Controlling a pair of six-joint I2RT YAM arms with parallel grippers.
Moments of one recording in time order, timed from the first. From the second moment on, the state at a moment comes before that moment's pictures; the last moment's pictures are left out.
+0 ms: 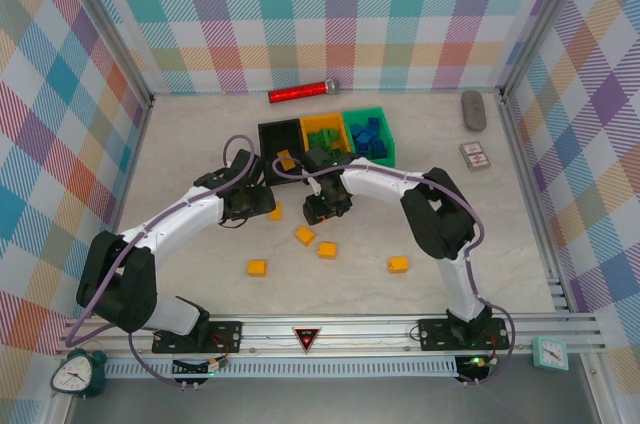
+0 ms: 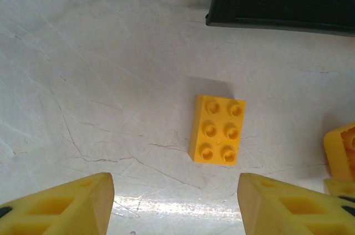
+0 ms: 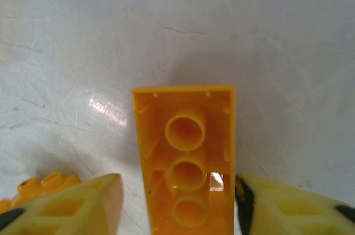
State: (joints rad) left arm -0.43 1.42 0.95 -0.66 -0.12 -0.65; right arm 0.78 2.10 1.54 -0.79 -0.12 0.29
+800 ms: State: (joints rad) left arm -0.43 1.42 0.92 -0.62 -0.07 -0.66; right arm 0.75 2.37 2.29 -0.89 -0.11 0.26
